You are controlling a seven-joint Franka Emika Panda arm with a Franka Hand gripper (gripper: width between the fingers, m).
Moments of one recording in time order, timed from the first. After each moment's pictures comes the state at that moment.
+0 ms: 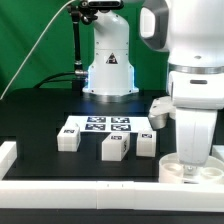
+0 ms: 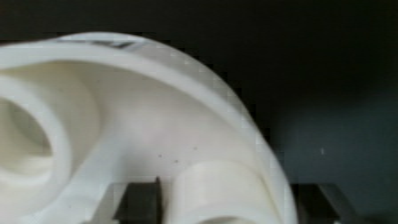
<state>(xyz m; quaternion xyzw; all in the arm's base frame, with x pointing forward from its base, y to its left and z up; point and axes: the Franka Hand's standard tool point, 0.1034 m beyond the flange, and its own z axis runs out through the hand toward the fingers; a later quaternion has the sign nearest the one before) 0.595 0.099 0.019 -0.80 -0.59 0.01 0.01</state>
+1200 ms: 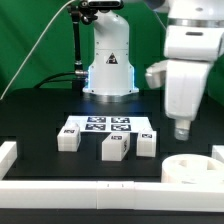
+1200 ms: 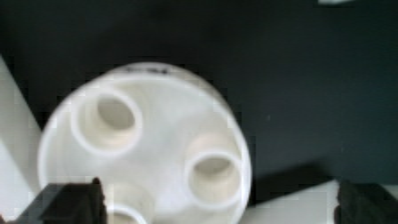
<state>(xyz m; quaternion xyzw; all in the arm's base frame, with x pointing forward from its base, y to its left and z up) 0.585 0.077 0.079 -0.83 -0.56 0.02 0.00</state>
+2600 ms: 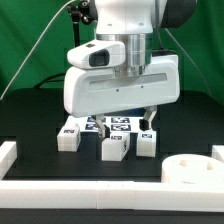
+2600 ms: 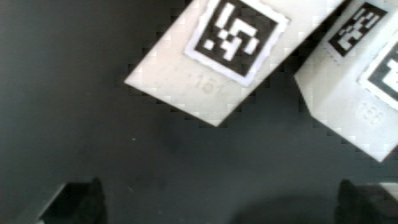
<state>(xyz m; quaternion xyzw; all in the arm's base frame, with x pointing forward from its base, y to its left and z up) 0.544 -0.009 0.056 -0.98 -0.19 0.00 0.02</state>
